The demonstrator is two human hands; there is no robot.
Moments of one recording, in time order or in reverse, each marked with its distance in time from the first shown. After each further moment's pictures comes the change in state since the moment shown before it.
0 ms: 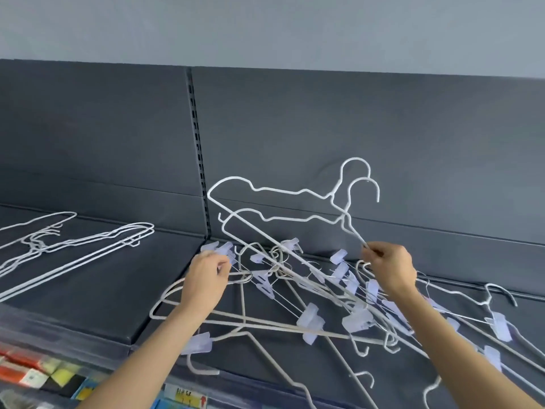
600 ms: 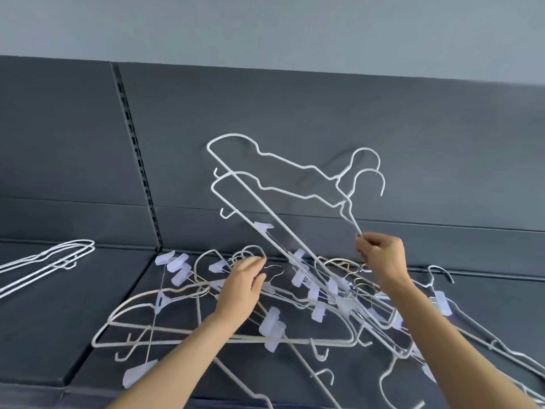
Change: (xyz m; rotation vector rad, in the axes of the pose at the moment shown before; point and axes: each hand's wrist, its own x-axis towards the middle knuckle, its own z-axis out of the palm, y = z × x) left_hand -0.007 0.070 0.100 -0.210 -0.255 0.334; right_hand 0.015 0.035 -0.049 0.430 0.082 0.085
